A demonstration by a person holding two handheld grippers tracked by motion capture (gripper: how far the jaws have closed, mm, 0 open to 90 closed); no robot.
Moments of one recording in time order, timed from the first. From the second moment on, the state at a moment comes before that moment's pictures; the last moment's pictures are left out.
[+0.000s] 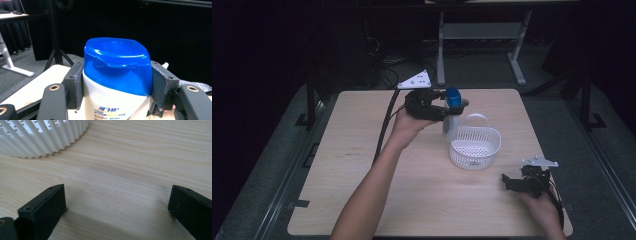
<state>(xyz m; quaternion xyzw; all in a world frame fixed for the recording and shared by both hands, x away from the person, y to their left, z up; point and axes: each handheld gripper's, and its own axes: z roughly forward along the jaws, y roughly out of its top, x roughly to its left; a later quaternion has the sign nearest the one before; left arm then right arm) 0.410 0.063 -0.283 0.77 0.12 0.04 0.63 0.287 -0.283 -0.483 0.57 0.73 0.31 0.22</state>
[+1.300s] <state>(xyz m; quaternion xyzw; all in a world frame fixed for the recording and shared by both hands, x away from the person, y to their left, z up) 0.420 0.033 -0.344 0.78 0.12 0.03 0.61 0.287 -0.283 -0.483 0.57 0.73 0.31 0.22</state>
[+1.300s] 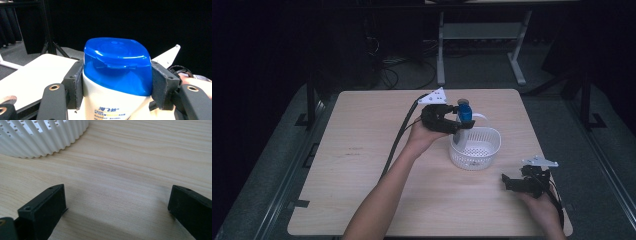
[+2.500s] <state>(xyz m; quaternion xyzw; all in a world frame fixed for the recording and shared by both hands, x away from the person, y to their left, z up) 0.417 0.028 -0.387 0.79 0.12 0.03 0.60 0.287 -0.283 -0.483 0.57 0.73 0.31 0.22</state>
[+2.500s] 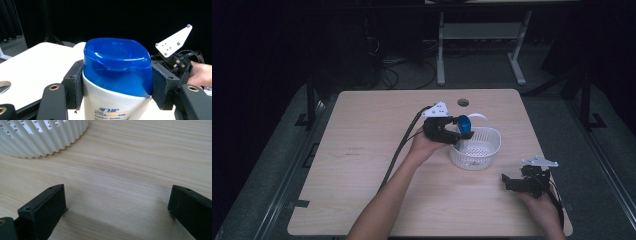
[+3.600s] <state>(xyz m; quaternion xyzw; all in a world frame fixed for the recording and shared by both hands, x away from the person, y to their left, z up) 0.413 0.030 -0.403 0.79 0.13 0.04 0.59 0.287 -0.283 -0.483 0.57 0.73 0.31 0.22</state>
